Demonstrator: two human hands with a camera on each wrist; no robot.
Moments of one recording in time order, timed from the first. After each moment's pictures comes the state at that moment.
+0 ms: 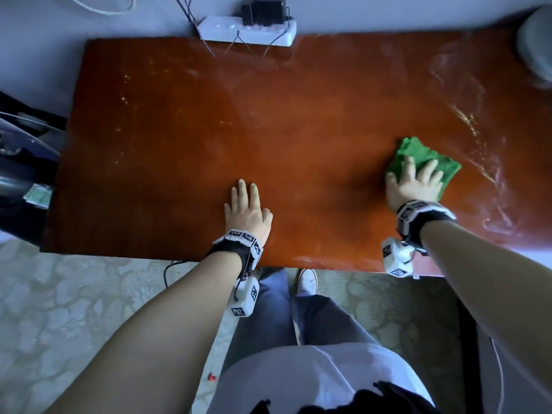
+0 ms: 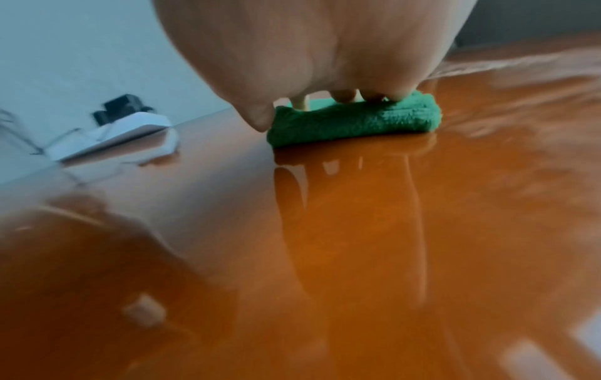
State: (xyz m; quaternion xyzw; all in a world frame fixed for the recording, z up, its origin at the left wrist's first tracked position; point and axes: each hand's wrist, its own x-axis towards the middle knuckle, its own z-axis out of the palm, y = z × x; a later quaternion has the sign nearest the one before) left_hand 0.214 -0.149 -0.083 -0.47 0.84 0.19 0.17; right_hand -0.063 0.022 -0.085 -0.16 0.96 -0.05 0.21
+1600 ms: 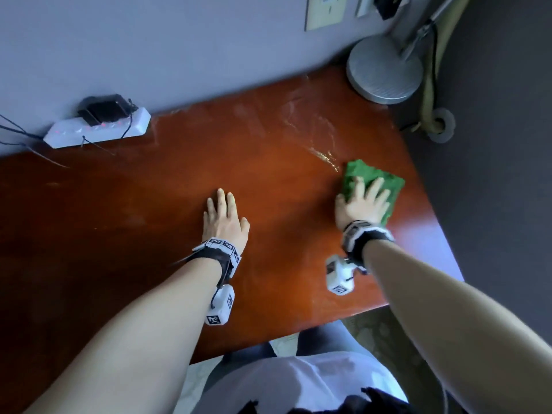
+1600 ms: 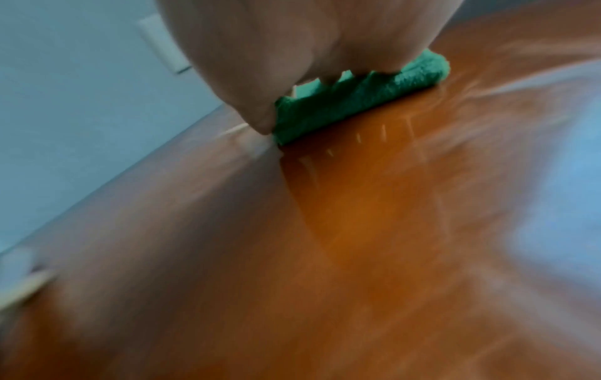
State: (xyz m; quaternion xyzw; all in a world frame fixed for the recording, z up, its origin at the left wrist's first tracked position) left_hand -0.039 -0.120 -0.081 -0.33 0.91 0.14 0.19; right_hand -0.209 0.096 -0.081 -0.03 0.97 -0.10 0.22
